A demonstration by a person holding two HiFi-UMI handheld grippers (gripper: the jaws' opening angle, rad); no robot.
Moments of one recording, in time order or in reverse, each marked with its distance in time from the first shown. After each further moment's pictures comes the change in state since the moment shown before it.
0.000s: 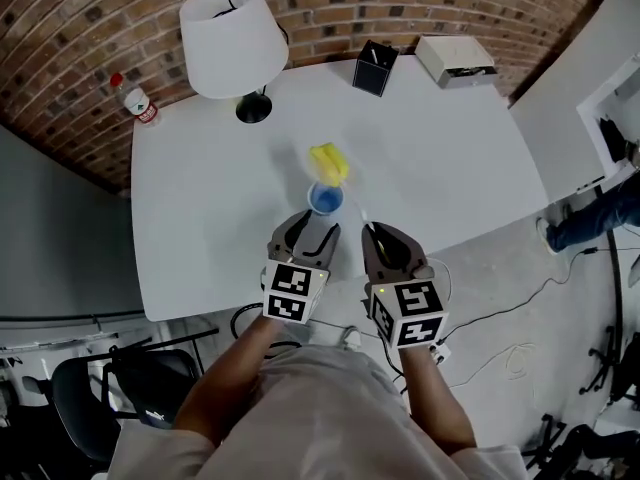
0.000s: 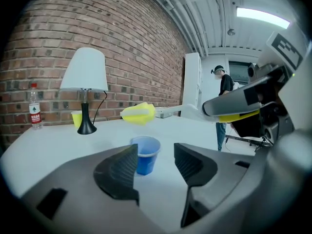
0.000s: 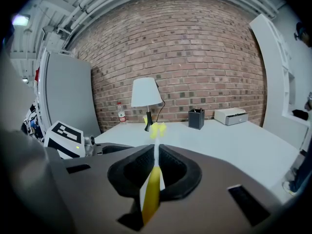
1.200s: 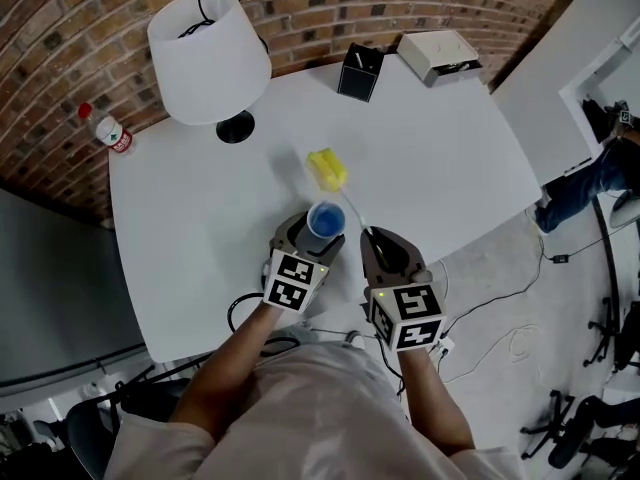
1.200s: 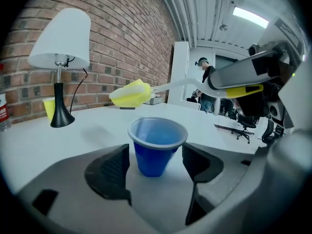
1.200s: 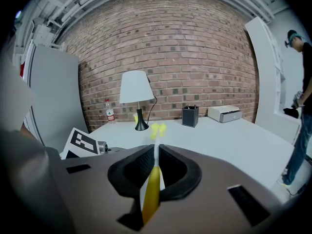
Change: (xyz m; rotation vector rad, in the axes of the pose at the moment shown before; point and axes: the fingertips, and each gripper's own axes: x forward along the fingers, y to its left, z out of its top) left arm 0.067 0.026 -0.039 0.078 0.134 -0.207; right arm 0.044 -0.012 -0.001 0.034 0.020 -0.111
